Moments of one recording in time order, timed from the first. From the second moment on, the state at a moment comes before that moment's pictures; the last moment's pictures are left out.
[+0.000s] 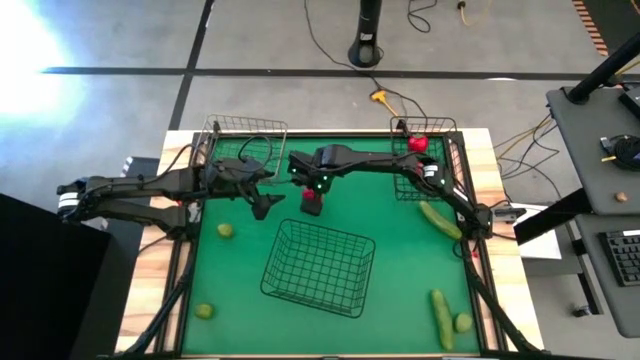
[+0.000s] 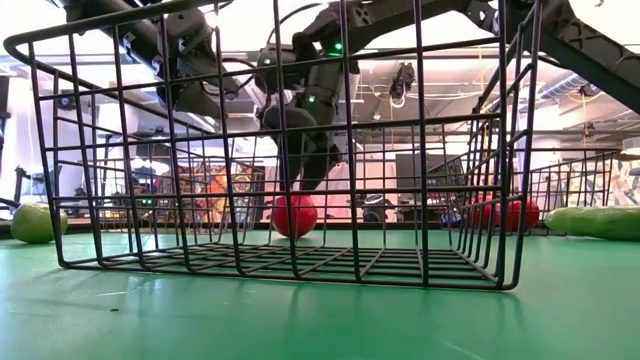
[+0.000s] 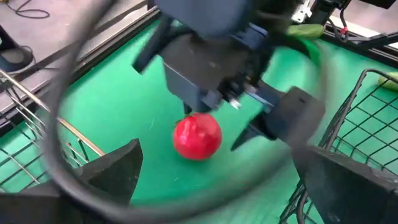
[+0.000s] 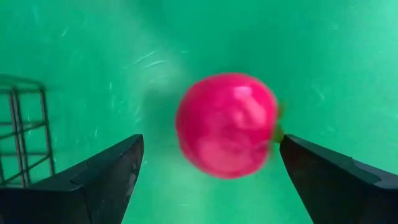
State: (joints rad) left arm 0.19 0.96 0.70 -0.30 -0.14 -0.28; right arm -0.23 2.35 2.15 -1.07 -0.08 0.06
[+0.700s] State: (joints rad) left arm 0.19 0.96 0.70 -0.29 -0.14 -0.27; right arm -0.20 2.35 2.05 -0.96 0.03 0.01
